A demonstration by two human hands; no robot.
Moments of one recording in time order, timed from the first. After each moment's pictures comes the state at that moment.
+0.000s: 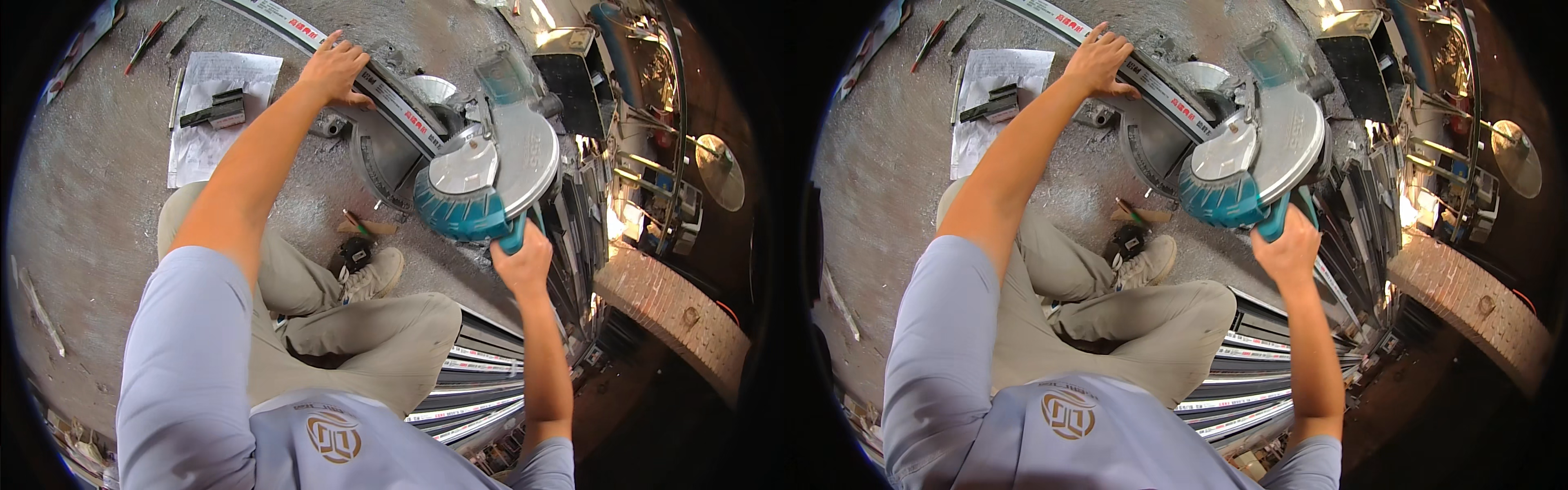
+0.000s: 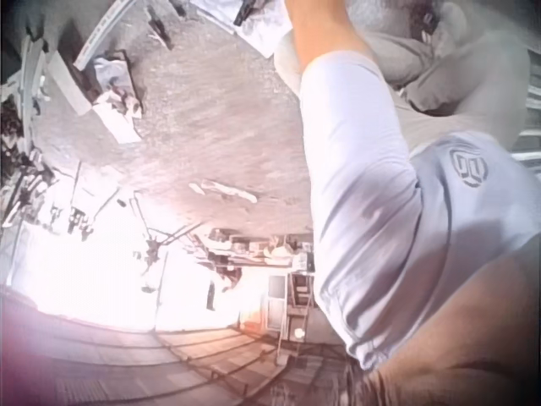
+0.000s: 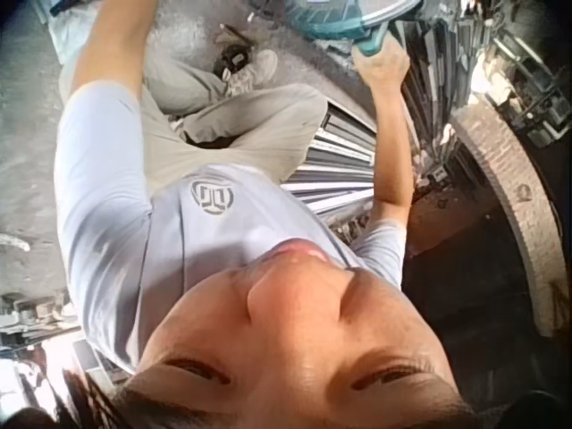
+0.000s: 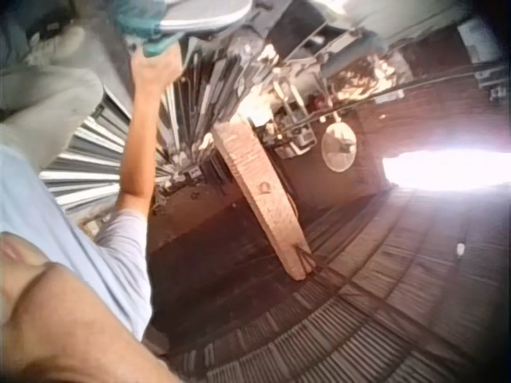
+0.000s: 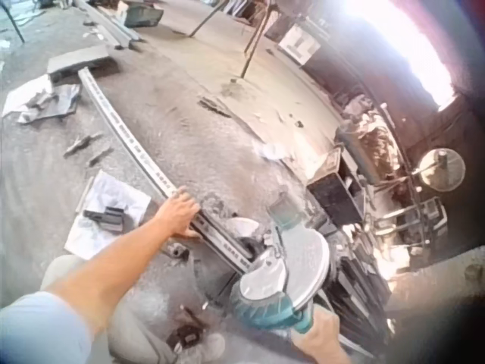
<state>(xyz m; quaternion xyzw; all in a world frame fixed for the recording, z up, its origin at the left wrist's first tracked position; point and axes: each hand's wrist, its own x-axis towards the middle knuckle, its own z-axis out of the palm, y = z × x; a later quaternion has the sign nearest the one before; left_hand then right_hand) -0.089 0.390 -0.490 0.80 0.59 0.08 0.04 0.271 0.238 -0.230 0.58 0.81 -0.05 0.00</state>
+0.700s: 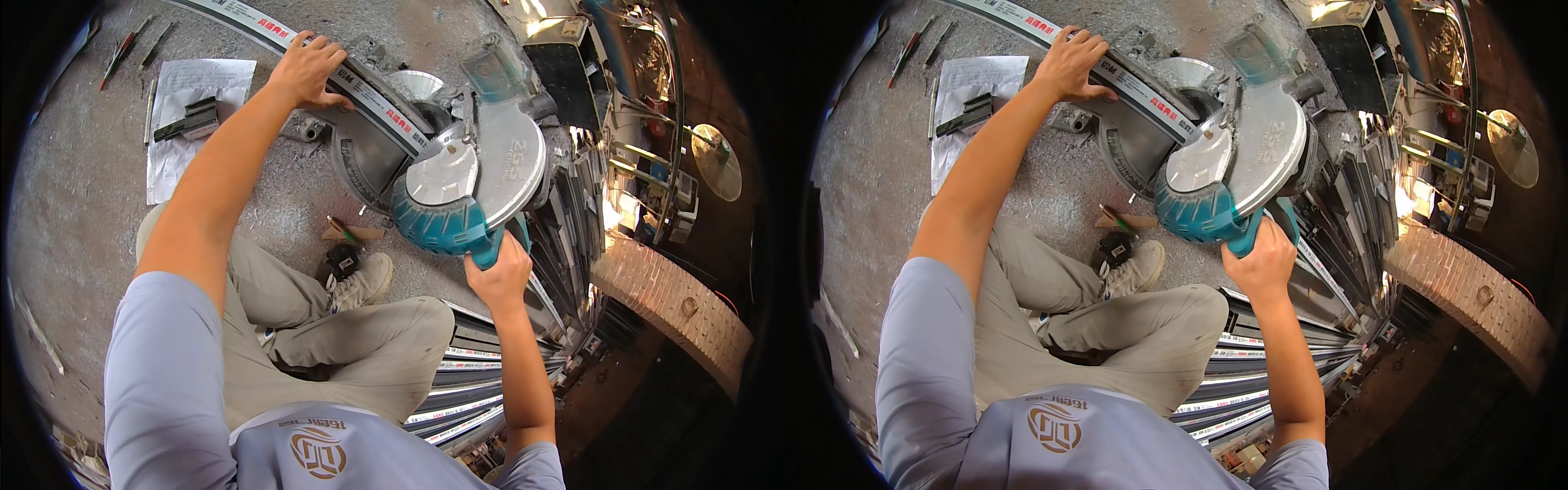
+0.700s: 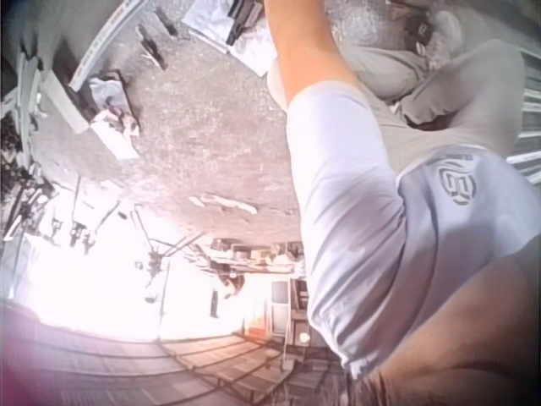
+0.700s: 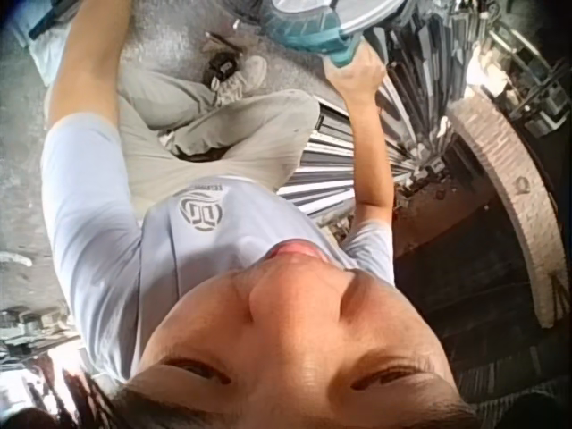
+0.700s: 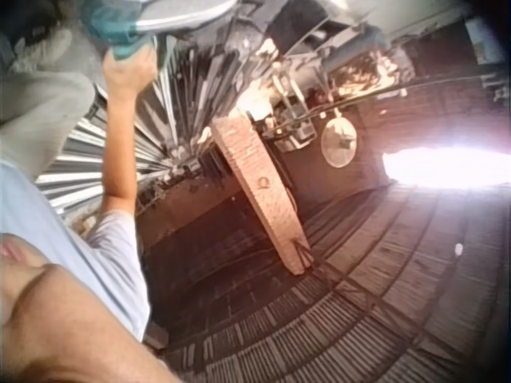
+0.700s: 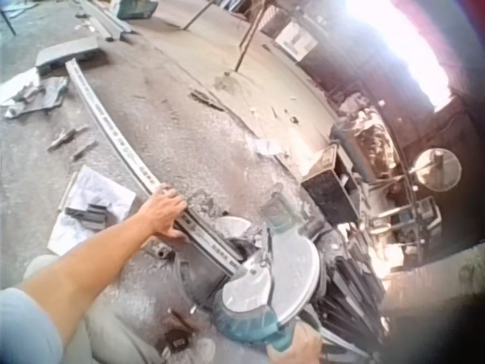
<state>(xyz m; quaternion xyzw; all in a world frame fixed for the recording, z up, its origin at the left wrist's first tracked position) -0.095 0.392 -0.496 0.81 0.57 0.11 0.01 0.265 0.220 -0.253 0.58 0.81 -0.06 -0.03</state>
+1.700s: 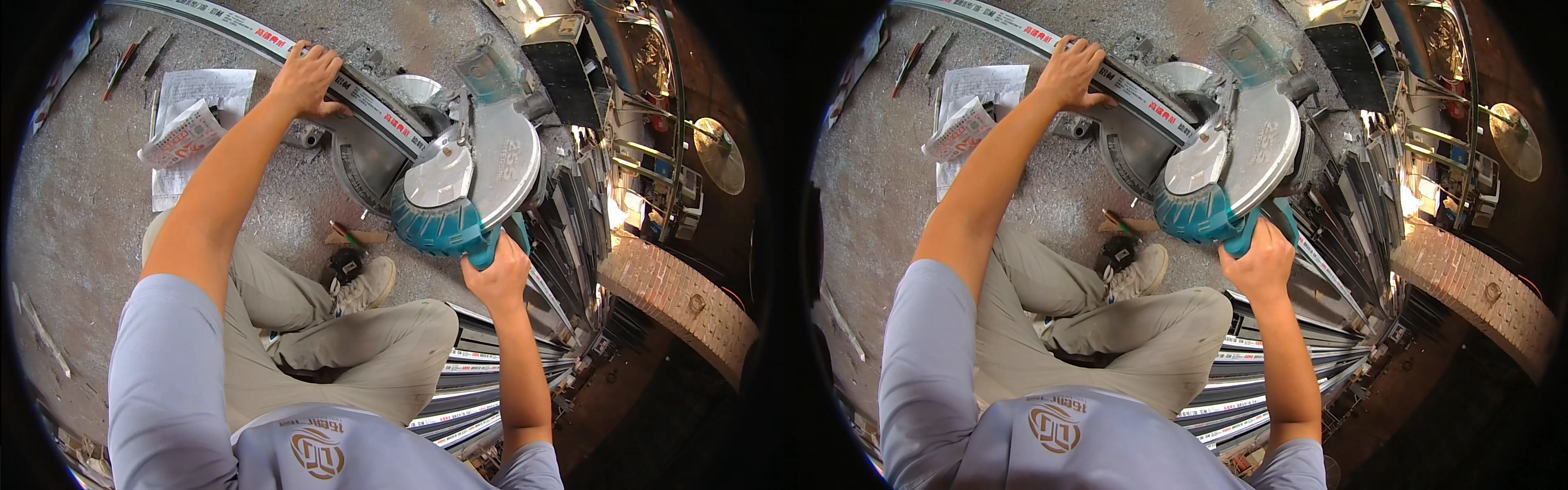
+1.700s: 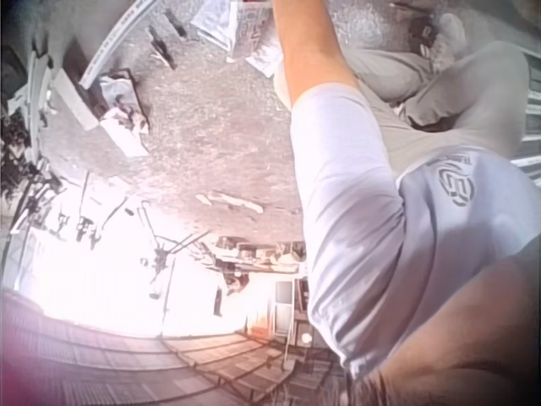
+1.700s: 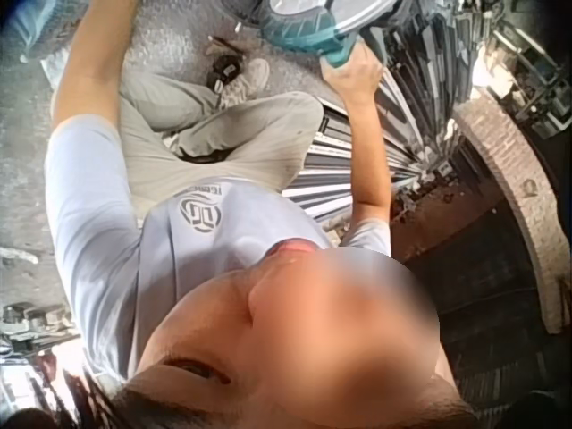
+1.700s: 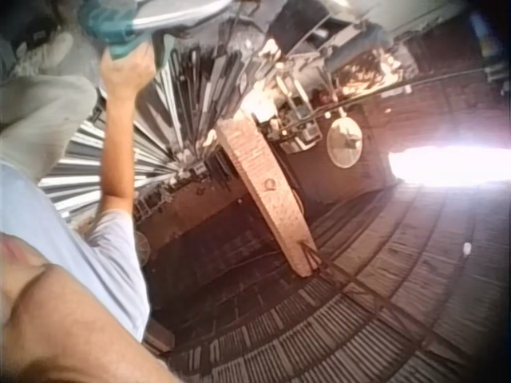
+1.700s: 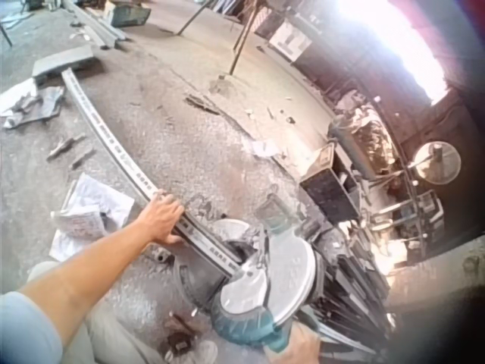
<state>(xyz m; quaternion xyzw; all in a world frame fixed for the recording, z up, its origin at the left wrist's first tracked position) -0.091 0.389 -0.487 0.81 0.58 0.06 0.01 0.262 0.220 -0.253 0.58 0.81 -0.07 -0.03</state>
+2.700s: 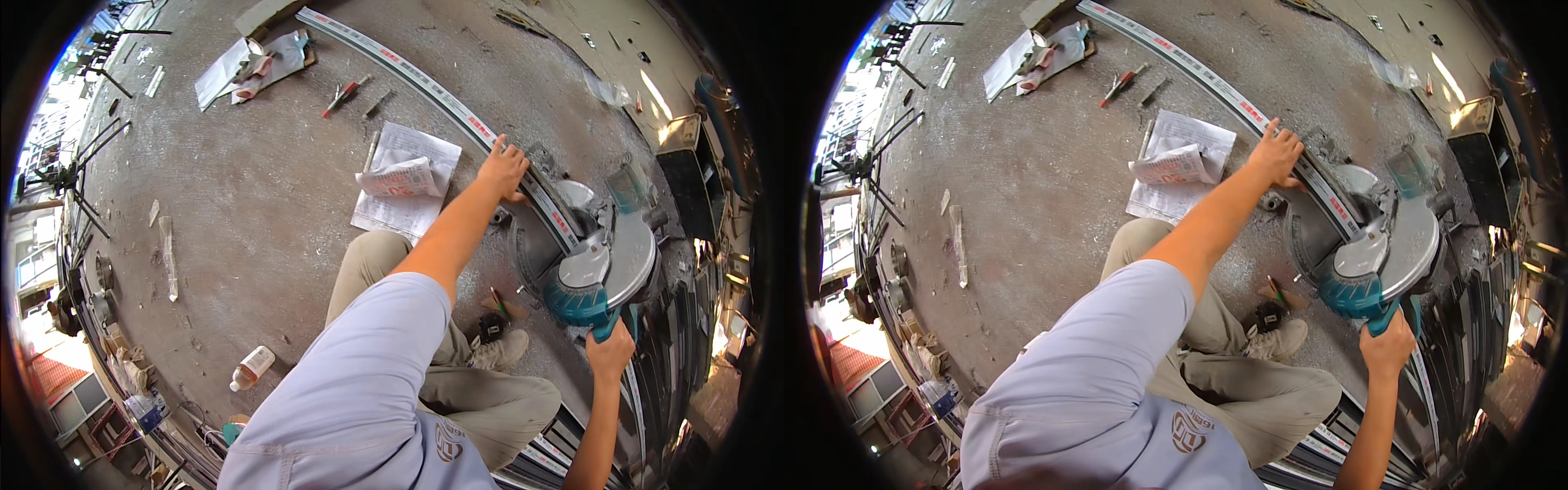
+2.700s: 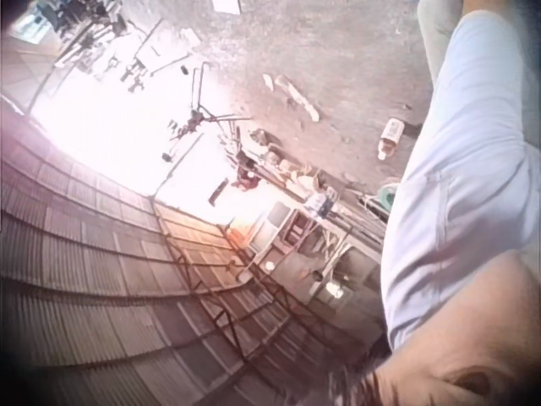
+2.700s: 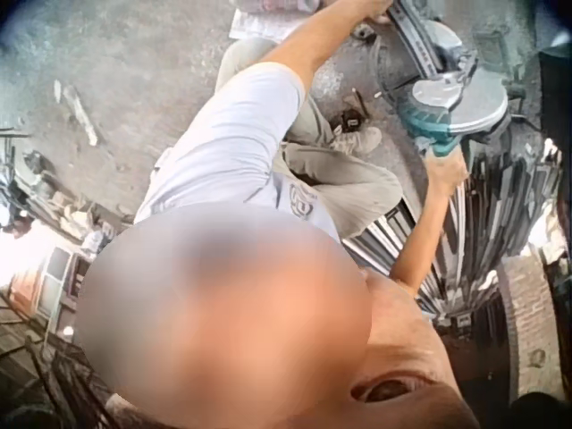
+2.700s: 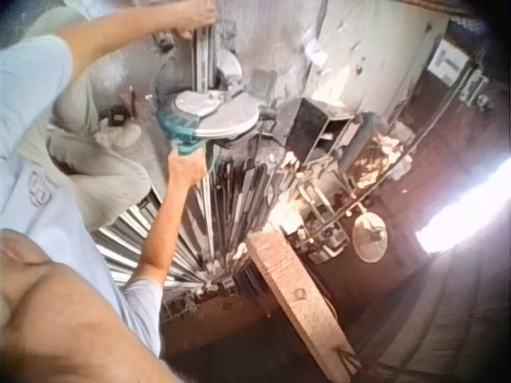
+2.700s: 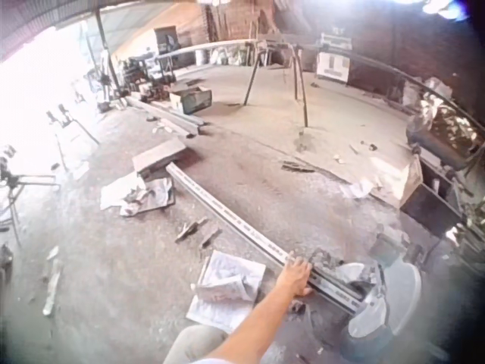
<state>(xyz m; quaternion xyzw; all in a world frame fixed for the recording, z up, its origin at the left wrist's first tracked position) -0.090 0.386 -0.484 0.80 0.60 0.04 0.05 0.269 0.216 -0.256 0.60 0.80 -0.03 -0.01</state>
